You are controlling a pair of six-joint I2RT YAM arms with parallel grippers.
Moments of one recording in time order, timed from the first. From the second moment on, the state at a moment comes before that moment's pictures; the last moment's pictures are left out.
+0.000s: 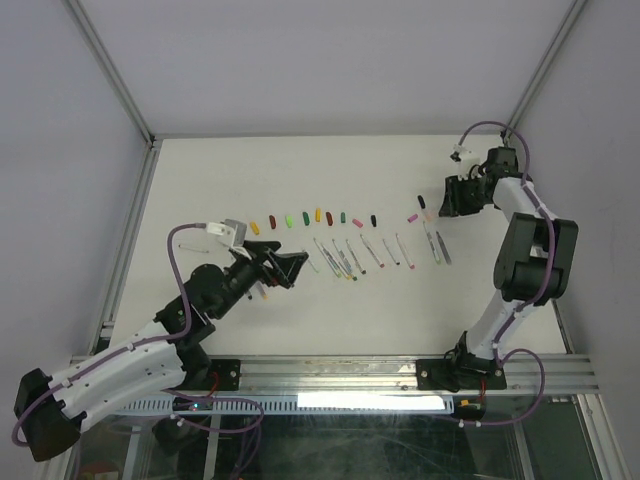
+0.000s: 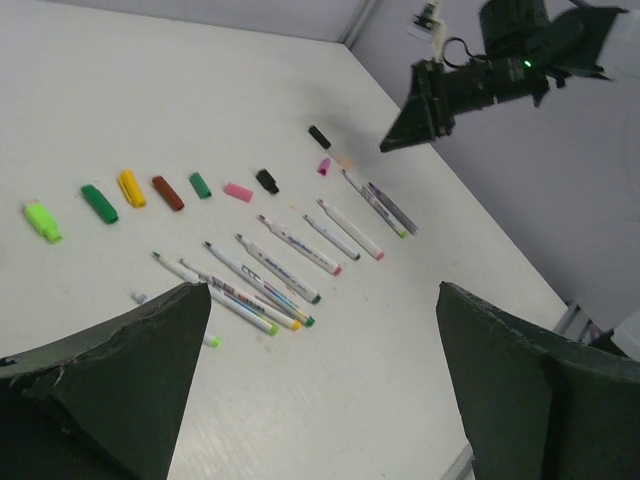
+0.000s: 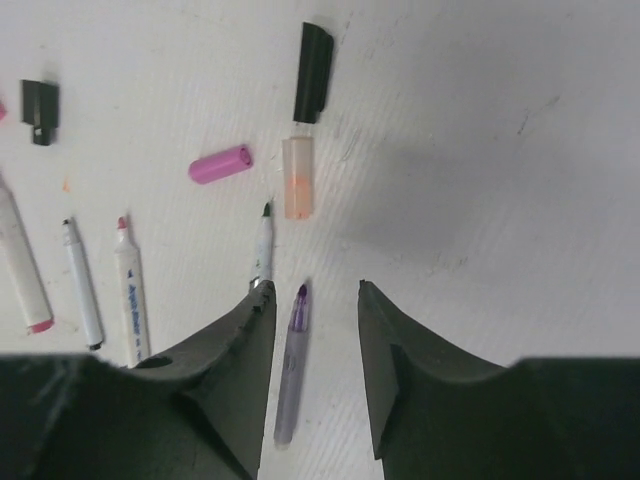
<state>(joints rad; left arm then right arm) -0.89 0.63 0.34 0.32 -0.22 -0.50 -0.17 1.87 1.33 -0.59 -0.47 -0.36</state>
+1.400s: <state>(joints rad) -0.43 0.94 1.66 -0.58 0.12 -0.37 -0.27 1.18 1.95 -0.77 -0.76 0.02</state>
